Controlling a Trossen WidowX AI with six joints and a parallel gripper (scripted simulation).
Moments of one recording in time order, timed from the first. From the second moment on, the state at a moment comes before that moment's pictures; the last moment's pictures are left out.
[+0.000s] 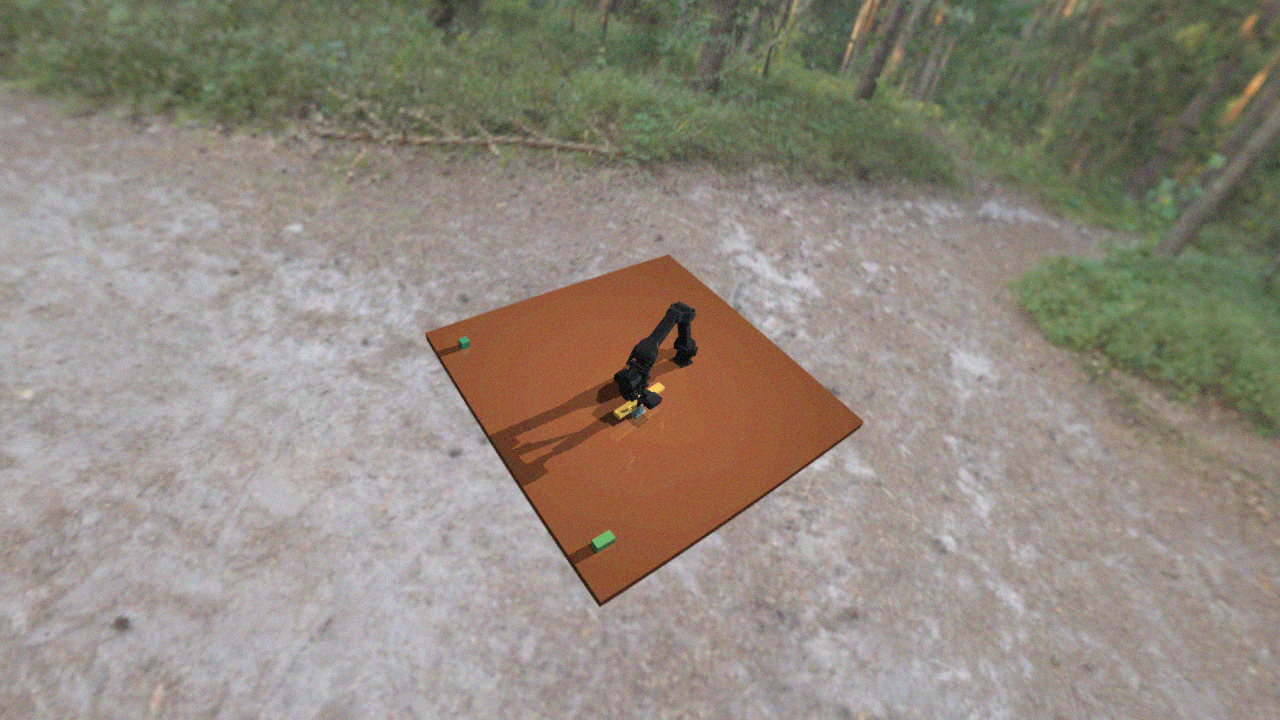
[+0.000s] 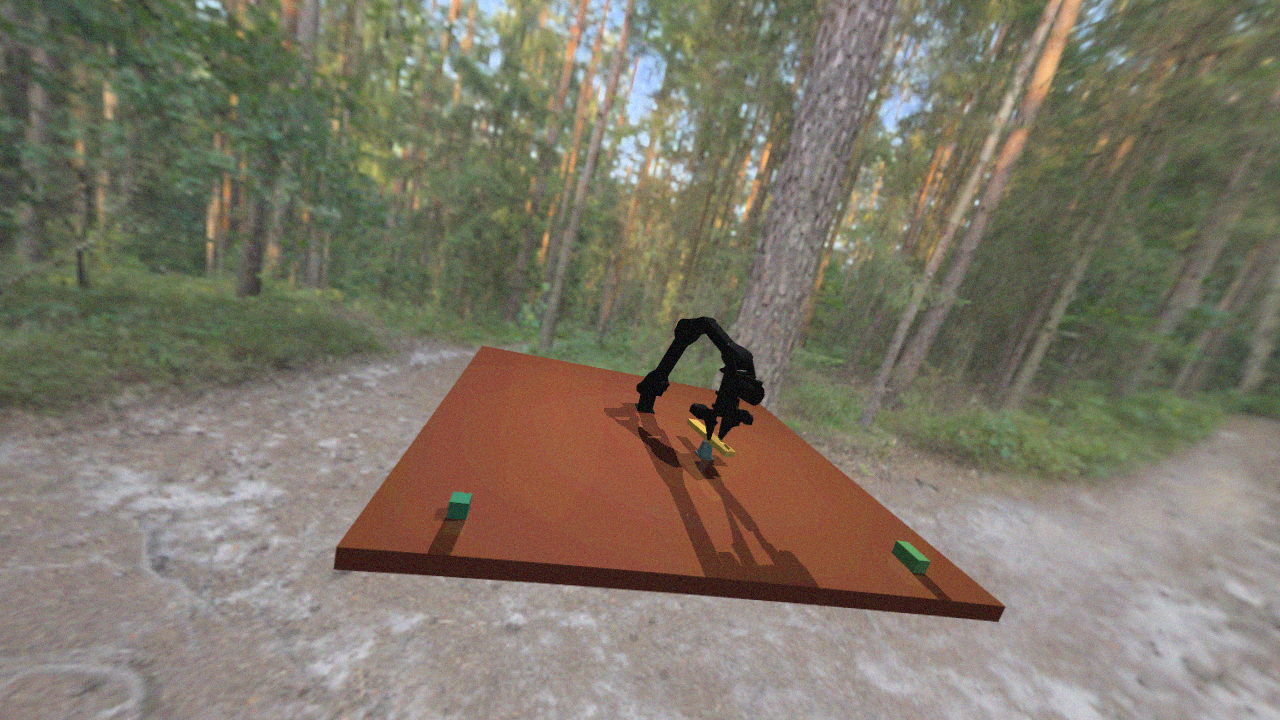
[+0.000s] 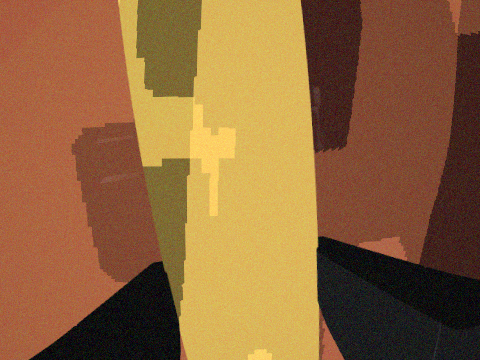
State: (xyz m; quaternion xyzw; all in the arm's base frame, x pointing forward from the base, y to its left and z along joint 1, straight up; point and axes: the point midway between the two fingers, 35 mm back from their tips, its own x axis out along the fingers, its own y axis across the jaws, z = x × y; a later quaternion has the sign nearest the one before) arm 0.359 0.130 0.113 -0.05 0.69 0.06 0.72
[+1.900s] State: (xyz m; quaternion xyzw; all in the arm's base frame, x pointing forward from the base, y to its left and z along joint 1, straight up) arm 0.359 0.130 0.108 -0.05 0.69 0.06 0.72
